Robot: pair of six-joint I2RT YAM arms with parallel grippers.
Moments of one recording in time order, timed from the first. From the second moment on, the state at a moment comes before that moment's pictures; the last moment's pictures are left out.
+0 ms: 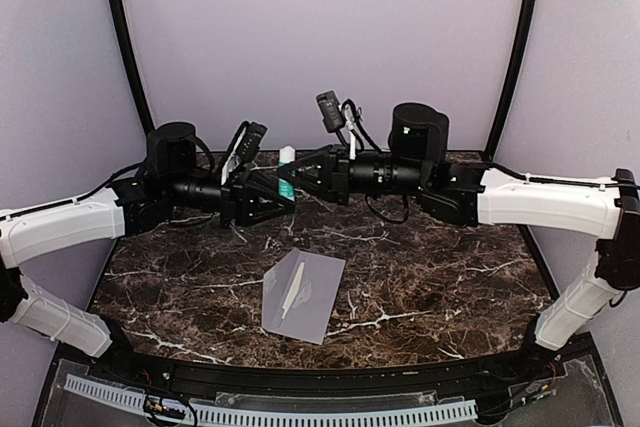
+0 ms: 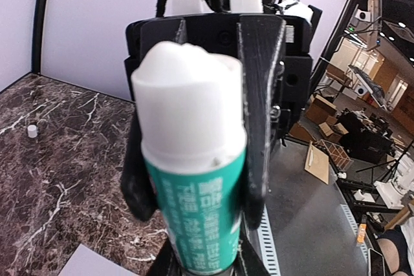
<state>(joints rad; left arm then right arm) -0.71 1.28 0.94 0.13 0.90 -0.19 1.00 1.54 1.23 0.29 -0.50 0.38</state>
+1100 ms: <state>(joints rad) -0.70 1.24 0.92 0.02 0.46 -0.16 1.14 1.65 1.43 -0.09 0.16 0.49</state>
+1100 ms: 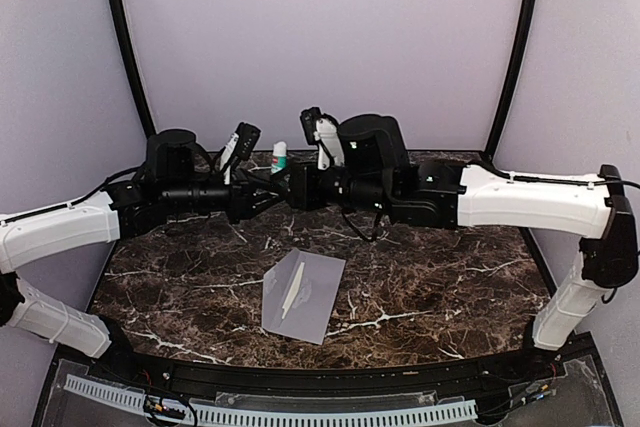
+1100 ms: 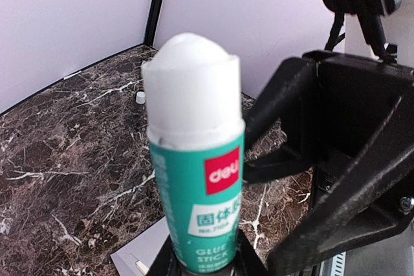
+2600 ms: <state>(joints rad) -0.75 1.22 0.91 0.14 0.94 -0.13 1.02 1.51 1.15 0.44 -0.64 0.45</state>
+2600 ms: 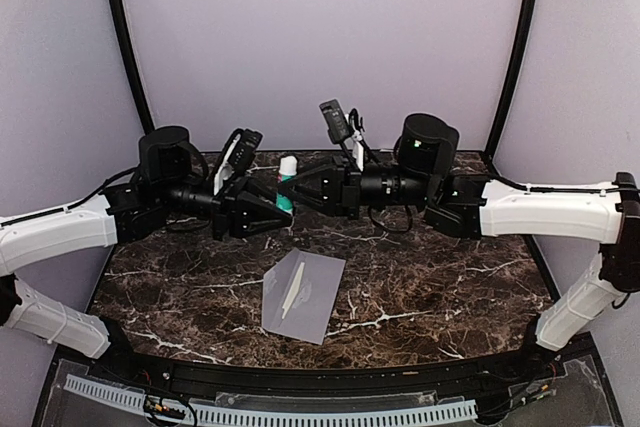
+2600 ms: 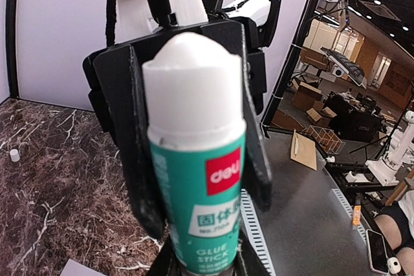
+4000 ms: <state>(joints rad) -0.76 1.21 0.91 -0.05 0.38 -0.08 1.16 1.65 1.38 0.04 0.18 0.52</state>
